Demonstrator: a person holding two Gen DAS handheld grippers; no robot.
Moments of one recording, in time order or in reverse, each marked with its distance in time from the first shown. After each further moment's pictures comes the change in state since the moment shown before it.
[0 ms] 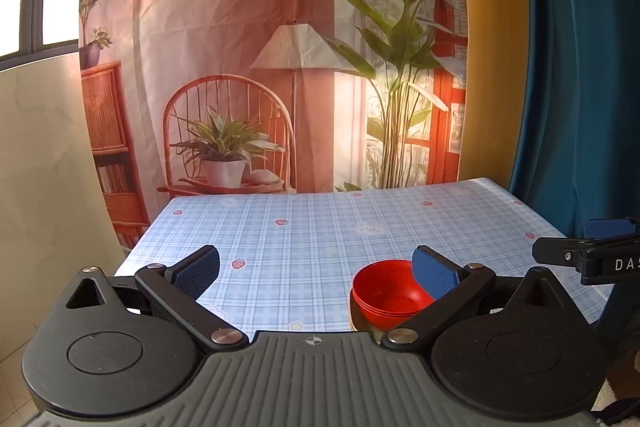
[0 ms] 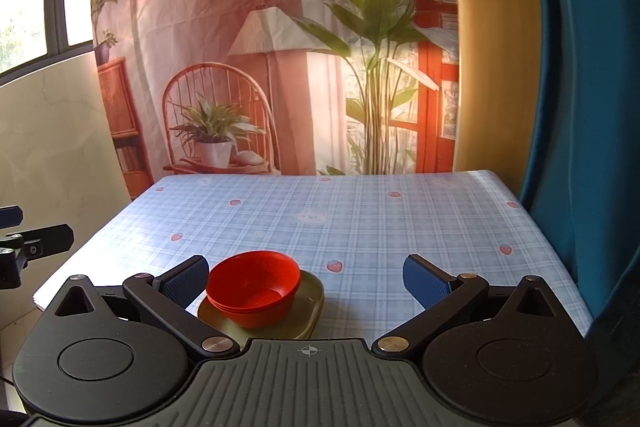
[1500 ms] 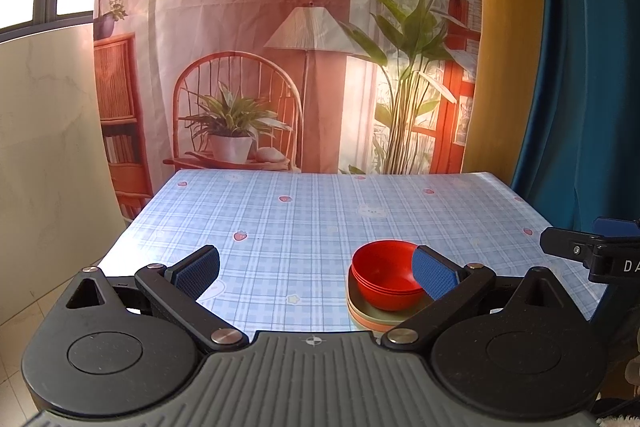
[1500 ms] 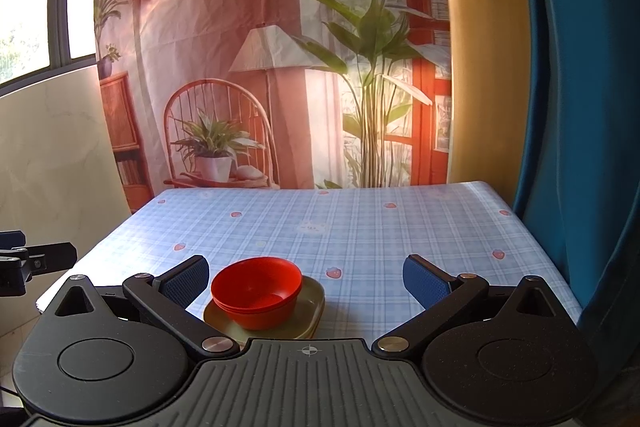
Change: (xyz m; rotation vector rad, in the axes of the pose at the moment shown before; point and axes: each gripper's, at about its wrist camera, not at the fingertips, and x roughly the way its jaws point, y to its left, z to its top) left arm -0.008 0.005 -0.016 -0.067 0.058 0.015; right arm -0.020 0.007 -0.012 -0.005 -0.057 -0.006
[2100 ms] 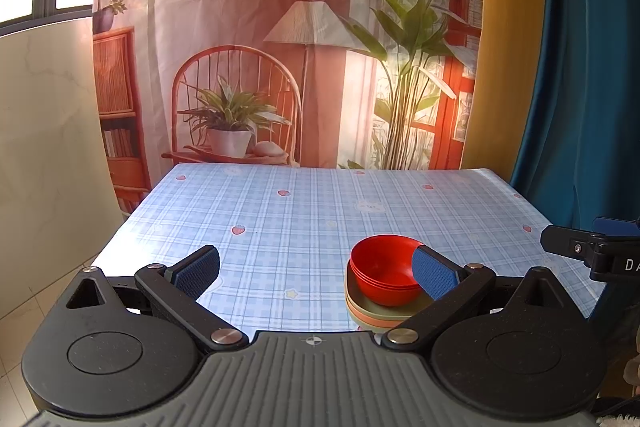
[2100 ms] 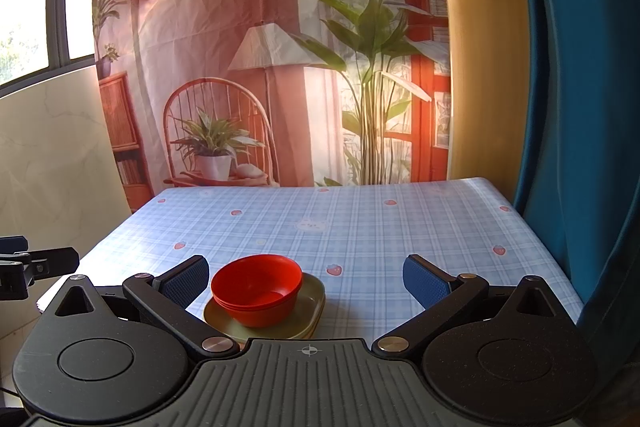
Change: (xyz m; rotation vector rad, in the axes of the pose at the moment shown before) left arm 0.003 0.002 -0.002 -0.004 0.012 -0.005; right arm 0.001 -0.001 -0.002 0.003 0.003 0.001
